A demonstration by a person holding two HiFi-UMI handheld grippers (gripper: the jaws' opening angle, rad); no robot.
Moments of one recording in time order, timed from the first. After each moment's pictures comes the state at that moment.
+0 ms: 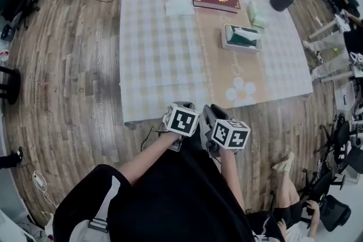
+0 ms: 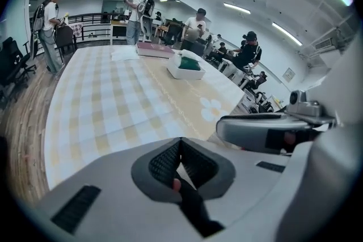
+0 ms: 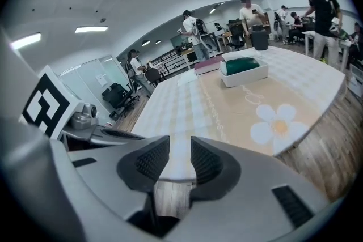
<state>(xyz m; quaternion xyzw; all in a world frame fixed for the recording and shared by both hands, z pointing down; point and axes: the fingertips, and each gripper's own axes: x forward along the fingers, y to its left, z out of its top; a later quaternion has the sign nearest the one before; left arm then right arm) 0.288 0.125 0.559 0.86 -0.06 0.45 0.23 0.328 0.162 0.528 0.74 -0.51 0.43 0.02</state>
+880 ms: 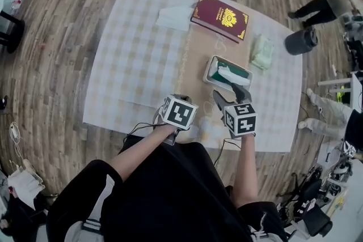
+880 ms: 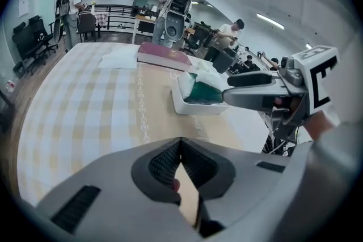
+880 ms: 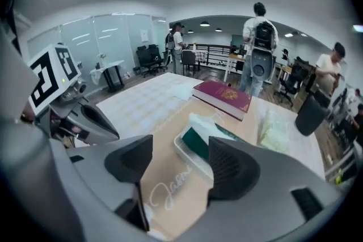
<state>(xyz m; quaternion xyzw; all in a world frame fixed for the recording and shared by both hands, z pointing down) 0.498 0.063 0.566 0.83 -0.17 0.43 0.31 0.615 0.065 0.515 0.63 -0.67 0.28 0.29</state>
